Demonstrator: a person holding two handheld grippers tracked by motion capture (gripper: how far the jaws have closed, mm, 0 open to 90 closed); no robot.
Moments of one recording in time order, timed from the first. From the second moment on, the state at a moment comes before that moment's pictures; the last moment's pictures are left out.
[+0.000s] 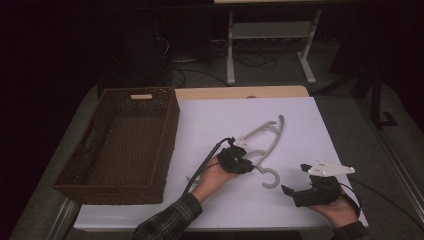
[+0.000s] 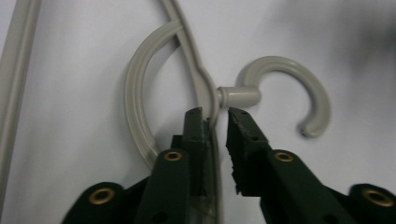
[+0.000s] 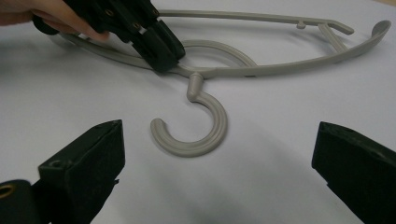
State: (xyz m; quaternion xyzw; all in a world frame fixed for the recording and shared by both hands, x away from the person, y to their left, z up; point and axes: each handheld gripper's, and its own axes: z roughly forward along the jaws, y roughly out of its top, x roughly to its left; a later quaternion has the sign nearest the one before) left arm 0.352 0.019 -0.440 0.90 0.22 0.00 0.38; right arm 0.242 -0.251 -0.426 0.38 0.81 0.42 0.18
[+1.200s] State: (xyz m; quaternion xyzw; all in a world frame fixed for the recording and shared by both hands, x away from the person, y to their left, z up) left arm 0.330 0.083 -0.438 0.93 0.17 0.01 0.33; right arm 0.244 -0.249 -0.428 0.38 0.81 0.41 0.18
